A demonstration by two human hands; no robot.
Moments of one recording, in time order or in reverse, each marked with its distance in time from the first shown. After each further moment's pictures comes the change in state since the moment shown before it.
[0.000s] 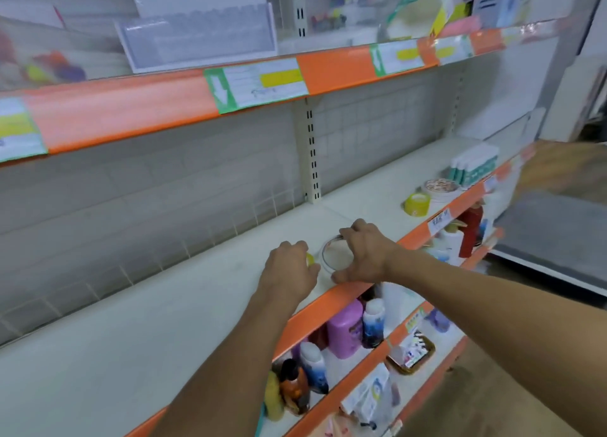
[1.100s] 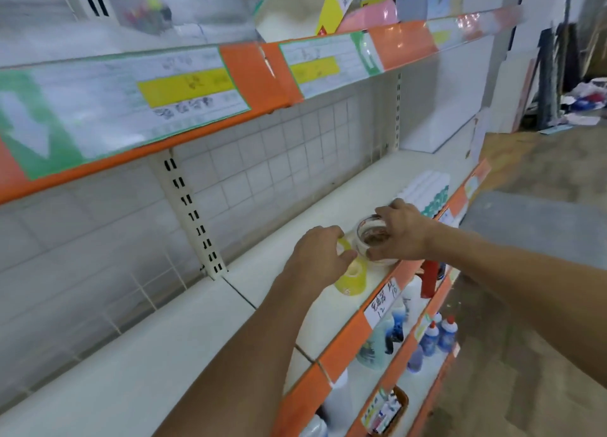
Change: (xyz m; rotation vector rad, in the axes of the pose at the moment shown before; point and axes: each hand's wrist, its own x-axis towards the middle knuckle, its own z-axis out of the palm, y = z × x) left_hand 0.262 0.213 0.072 -0.096 -0.078 0.331; right_hand 0.143 0.296 -0.089 0.020 0.093 0.256
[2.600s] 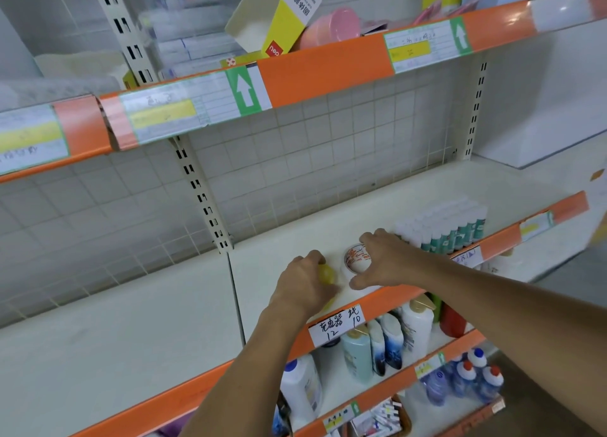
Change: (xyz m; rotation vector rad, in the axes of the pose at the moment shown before) left_hand 0.008 0.072 0.045 -0.059 0.054 -0.610; right_hand 0.057 0.068 0.008 0.070 -0.277 -0.397
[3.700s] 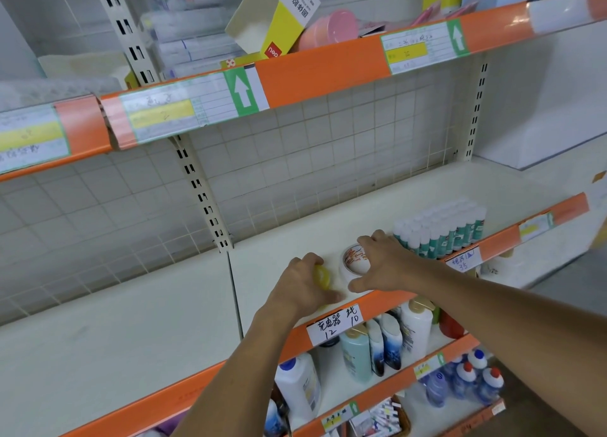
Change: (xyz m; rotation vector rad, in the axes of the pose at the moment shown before) left_hand 0.000 -0.006 0.001 -0.128 -0.076 -0.021; right_hand -0.002 0.002 0.007 0.008 0.031 -0.043
